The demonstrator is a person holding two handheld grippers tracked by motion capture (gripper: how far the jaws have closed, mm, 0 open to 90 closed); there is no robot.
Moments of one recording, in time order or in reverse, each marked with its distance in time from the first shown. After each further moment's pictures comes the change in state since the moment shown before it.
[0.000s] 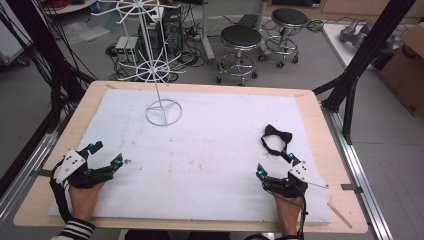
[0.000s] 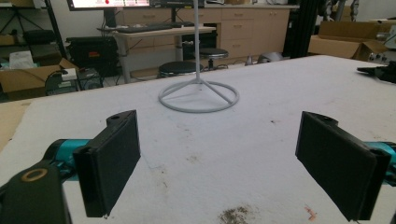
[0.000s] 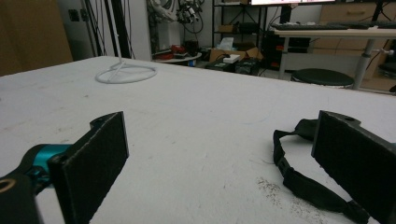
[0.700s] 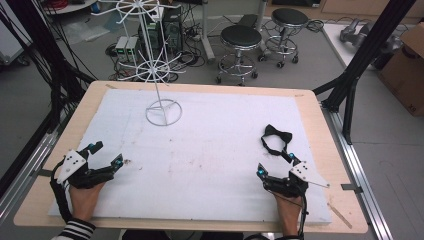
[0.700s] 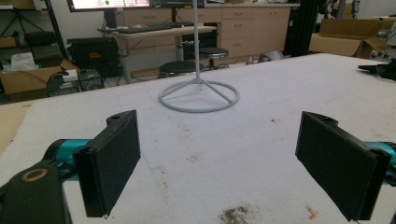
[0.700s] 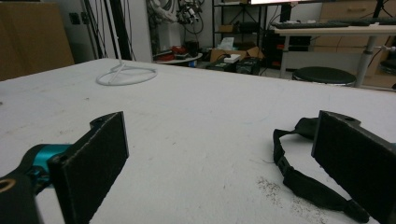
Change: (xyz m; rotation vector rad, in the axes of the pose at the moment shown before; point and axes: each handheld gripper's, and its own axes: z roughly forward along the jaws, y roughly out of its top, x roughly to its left) left arm -0.001 0.000 0.000 0.001 0.002 0.011; right arm -0.002 0.000 0.000 -0.001 0.003 0.021
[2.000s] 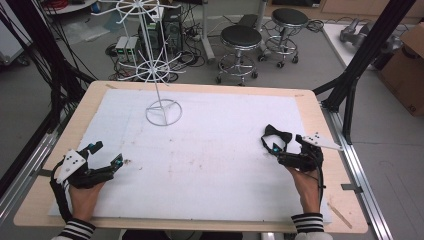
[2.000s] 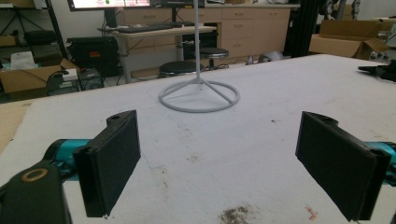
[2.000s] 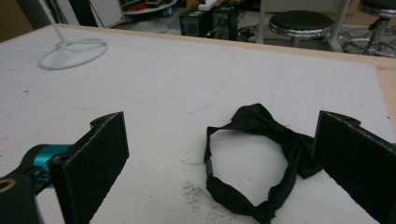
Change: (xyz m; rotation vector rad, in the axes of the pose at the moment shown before) left arm 0.001 0.000 0.000 0.000 0.001 -0.007; right arm -0.056 0.055 0.021 0.256 -0.098 0.070
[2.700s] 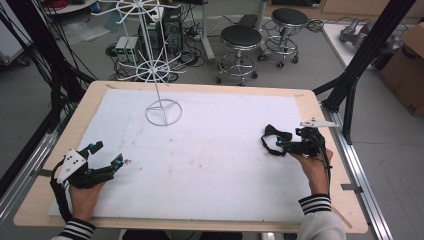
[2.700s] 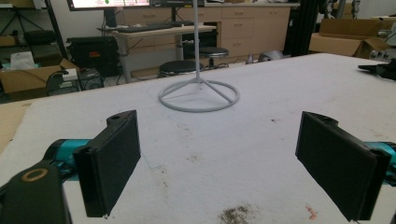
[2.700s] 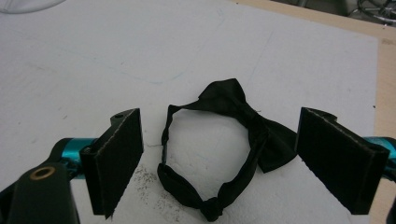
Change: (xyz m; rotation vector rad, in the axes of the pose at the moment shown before) left arm 0.000 0.000 0.000 0.003 -0.001 0.005; right arm -0.033 0.026 0.027 0.238 0.011 -0.081
